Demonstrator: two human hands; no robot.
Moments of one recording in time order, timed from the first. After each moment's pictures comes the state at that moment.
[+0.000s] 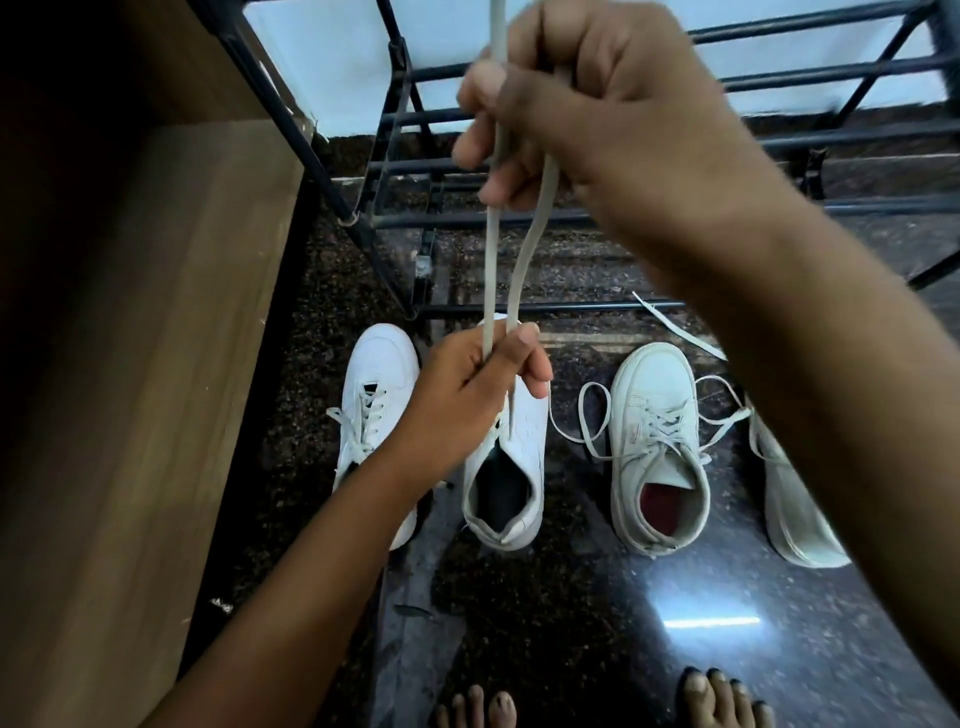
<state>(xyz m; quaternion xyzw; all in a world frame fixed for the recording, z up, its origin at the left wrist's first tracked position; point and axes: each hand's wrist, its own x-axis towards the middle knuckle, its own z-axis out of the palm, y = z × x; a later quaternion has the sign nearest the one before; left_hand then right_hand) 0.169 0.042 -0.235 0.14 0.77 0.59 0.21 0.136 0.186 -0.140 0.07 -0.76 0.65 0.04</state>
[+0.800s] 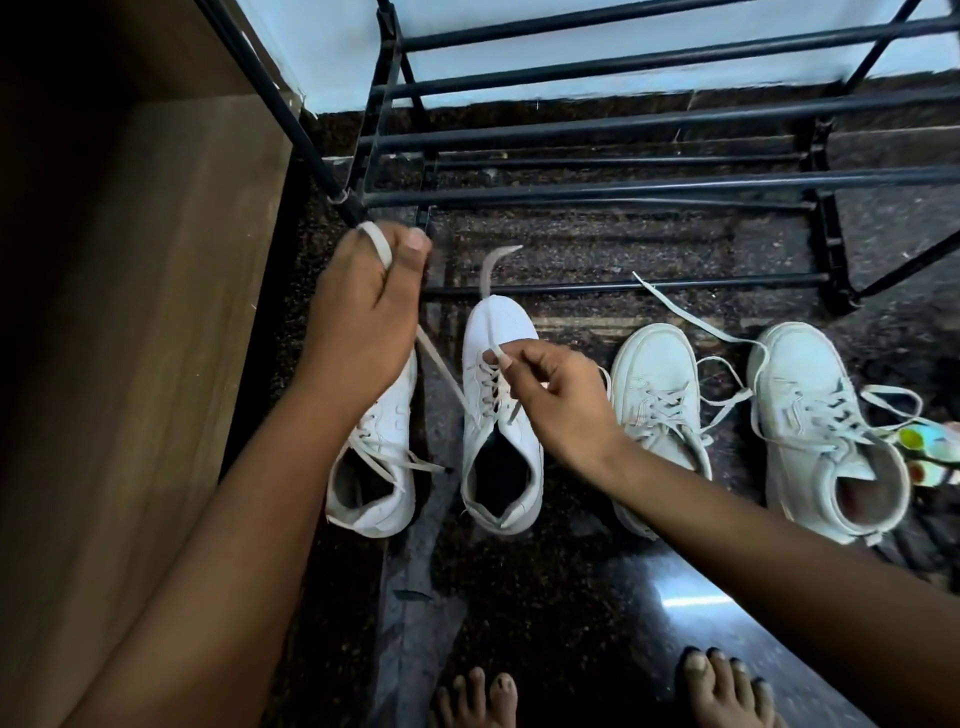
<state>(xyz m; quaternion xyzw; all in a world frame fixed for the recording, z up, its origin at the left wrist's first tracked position) 0.128 0.007 -0.224 0.06 0.91 0.41 0.03 0.203 0.148 -0.313 -0.09 -0.79 0.60 -0.01</state>
